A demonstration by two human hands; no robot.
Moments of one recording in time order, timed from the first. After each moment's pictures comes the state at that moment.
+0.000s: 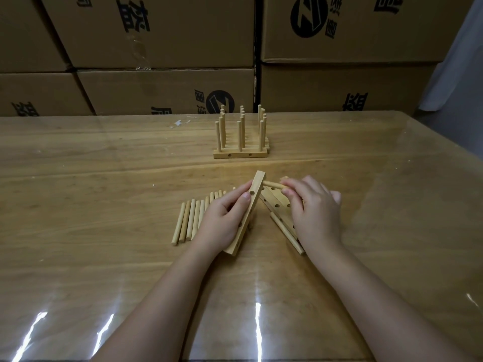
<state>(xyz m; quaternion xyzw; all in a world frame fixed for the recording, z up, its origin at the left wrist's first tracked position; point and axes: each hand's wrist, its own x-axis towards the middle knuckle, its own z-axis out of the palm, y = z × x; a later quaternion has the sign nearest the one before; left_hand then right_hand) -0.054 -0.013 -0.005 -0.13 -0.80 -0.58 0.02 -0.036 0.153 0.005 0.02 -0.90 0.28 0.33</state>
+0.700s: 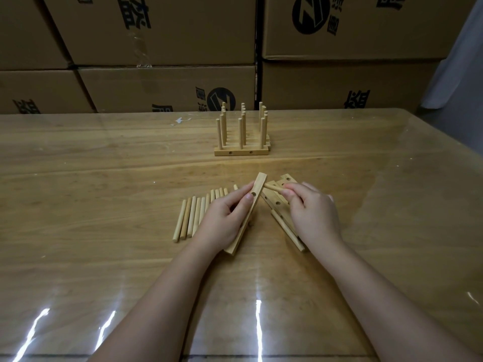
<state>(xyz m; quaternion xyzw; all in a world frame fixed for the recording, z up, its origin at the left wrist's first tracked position) -0.055 -0.015 -0.010 -0.16 -0.82 -0.54 0.03 -0.042 0.156 -0.002 -0.01 -0.91 0.34 0.24</state>
